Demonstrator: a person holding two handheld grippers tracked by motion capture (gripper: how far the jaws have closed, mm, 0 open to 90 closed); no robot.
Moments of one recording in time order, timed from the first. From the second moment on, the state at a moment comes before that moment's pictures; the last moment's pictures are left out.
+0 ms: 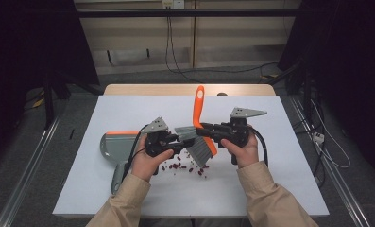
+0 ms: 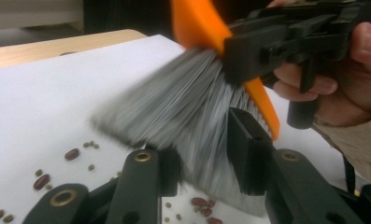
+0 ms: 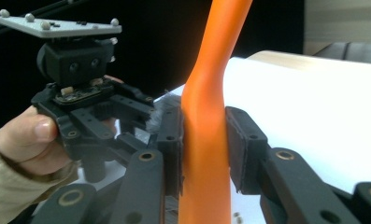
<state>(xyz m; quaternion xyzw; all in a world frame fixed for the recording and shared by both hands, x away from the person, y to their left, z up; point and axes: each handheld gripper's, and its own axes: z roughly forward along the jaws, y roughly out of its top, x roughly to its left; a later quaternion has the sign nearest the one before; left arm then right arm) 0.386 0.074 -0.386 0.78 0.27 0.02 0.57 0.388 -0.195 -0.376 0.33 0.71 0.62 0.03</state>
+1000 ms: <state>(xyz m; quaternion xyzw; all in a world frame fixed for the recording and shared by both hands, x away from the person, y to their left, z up) 0.385 0.108 -0.375 0.78 0.30 0.09 0.54 0.380 -0.284 -0.364 0.45 0.71 0.51 0.19</state>
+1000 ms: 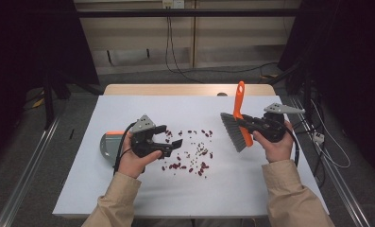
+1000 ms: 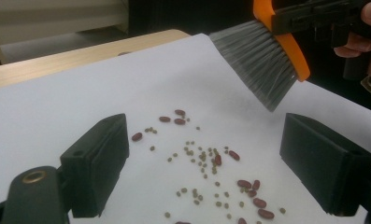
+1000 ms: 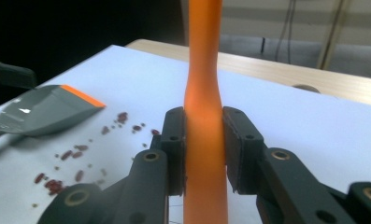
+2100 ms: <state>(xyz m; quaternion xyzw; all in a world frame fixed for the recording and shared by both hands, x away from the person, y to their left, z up) 0.385 0.170 -0.394 0.78 0.34 0.11 0.52 0.402 -0.259 -0.412 0.47 0.76 0.40 0.21</state>
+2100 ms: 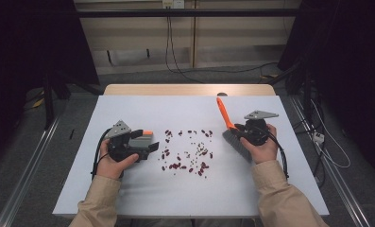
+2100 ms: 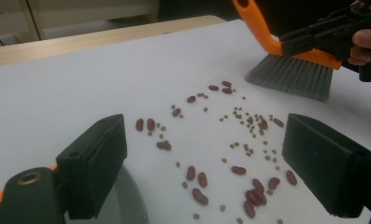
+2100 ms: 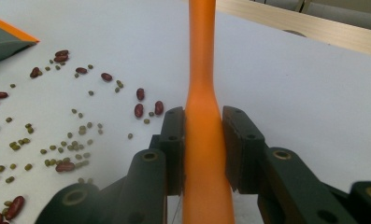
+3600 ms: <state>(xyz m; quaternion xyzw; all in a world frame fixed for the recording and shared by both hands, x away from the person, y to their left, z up) 0.373 0.196 -0.409 0.78 0.35 0.13 0.51 0.386 -0.268 -0.422 0.49 0.76 0.37 0.21</state>
